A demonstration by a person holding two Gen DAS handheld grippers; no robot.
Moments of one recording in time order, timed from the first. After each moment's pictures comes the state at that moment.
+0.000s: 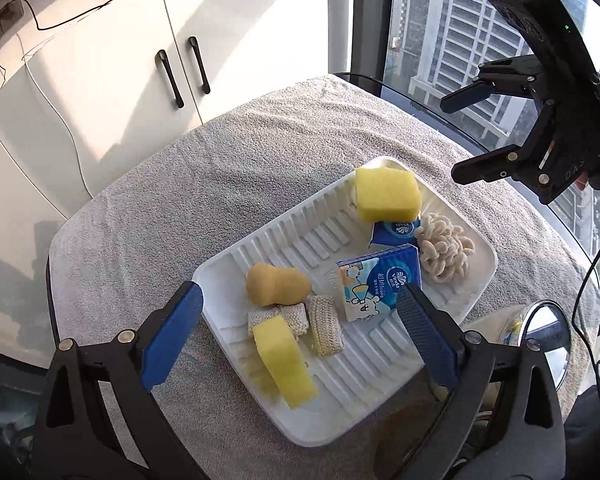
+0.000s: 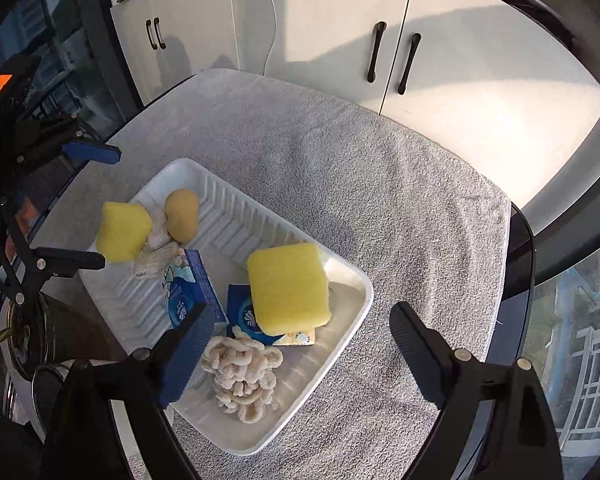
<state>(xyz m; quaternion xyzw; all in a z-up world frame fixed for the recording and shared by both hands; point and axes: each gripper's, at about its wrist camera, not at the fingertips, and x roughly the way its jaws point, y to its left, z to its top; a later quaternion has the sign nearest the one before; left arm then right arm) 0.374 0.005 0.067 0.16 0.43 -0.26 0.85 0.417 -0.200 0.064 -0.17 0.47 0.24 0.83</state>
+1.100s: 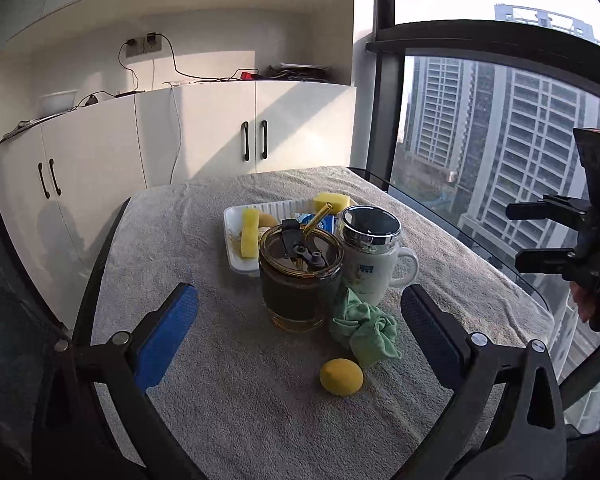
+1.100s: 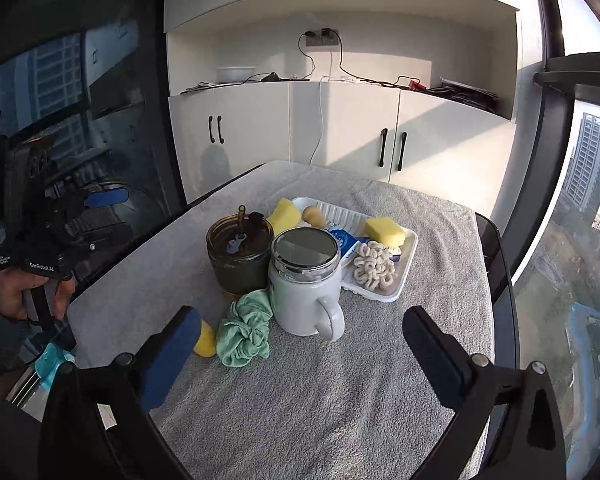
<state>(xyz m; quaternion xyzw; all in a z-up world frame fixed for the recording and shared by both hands) 0.065 0.056 0.069 0.02 0.26 -0.17 0.95 0.076 -0.195 0.075 -0.09 0.30 0.25 0.92</state>
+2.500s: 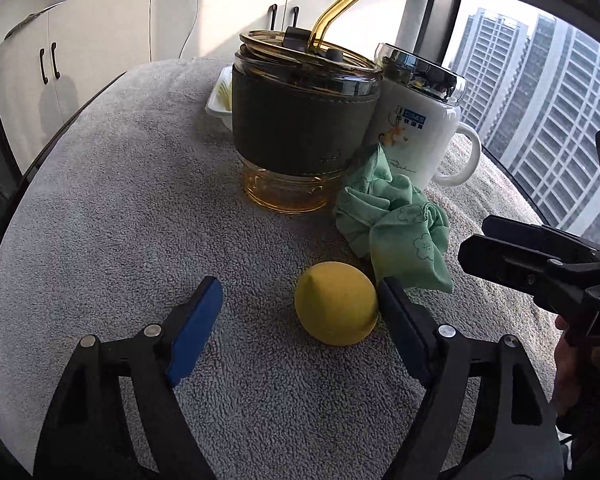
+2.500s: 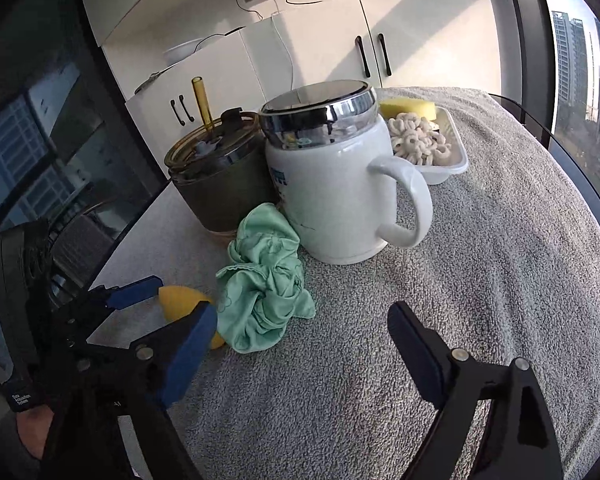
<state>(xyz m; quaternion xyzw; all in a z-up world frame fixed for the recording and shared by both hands) 0.111 0.020 -0.052 -0.03 0.41 -0.12 0.90 0.130 -0.162 -0.045 0.05 0.39 0.22 0.89</state>
